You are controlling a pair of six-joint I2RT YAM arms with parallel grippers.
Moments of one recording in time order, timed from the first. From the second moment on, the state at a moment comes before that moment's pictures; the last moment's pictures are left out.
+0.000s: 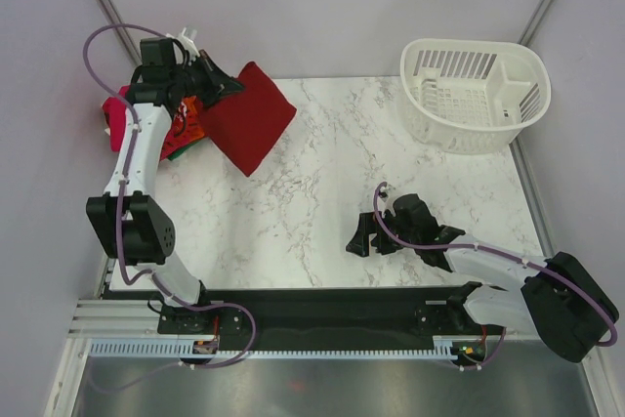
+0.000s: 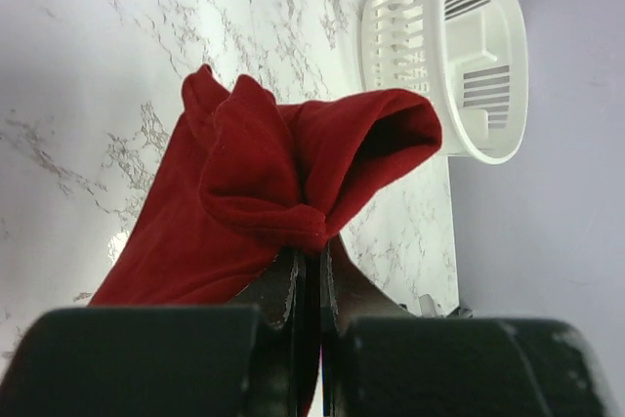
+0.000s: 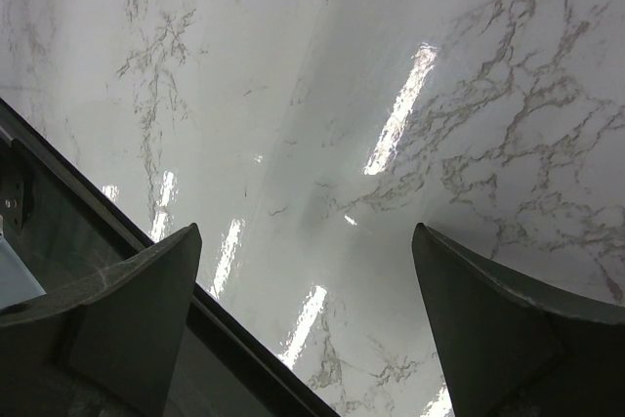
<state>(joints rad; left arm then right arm) 0.02 1.70 1.70 -0.55 0.63 -0.55 0.64 1.16 0.36 0.07 -0.29 0.56</state>
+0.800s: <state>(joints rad) 0.61 1.92 2.19 -0.65 0.66 -0.59 0.64 1.17 0.36 0.10 -0.30 0.56</state>
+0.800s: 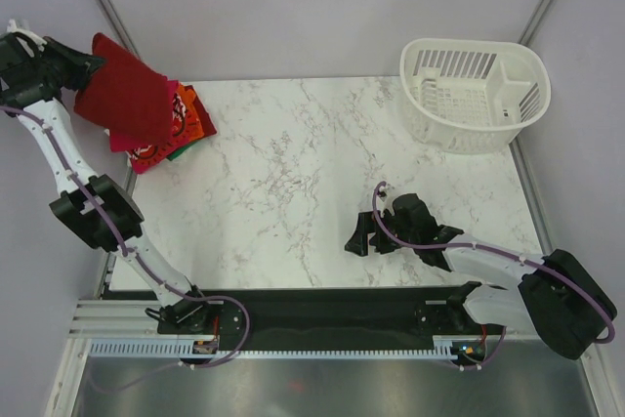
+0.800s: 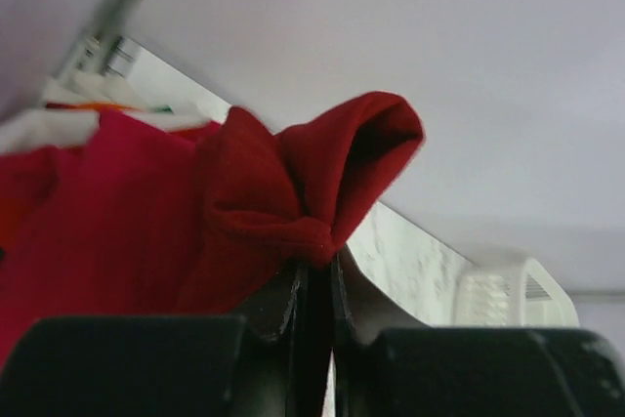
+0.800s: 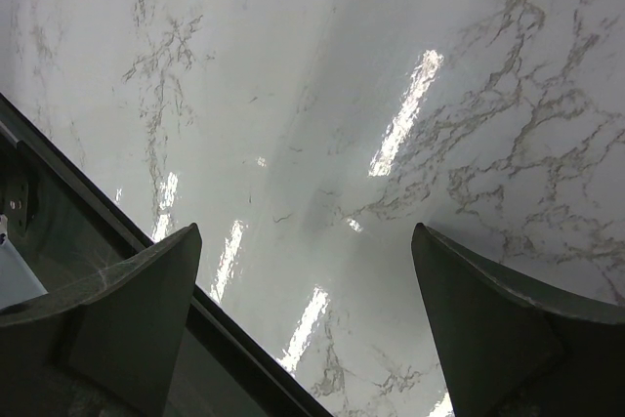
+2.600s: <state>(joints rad) 0.51 2.18 2.31 -0.89 -0.18 -0.54 0.64 1.19 0.36 0.12 -0.31 0.56</state>
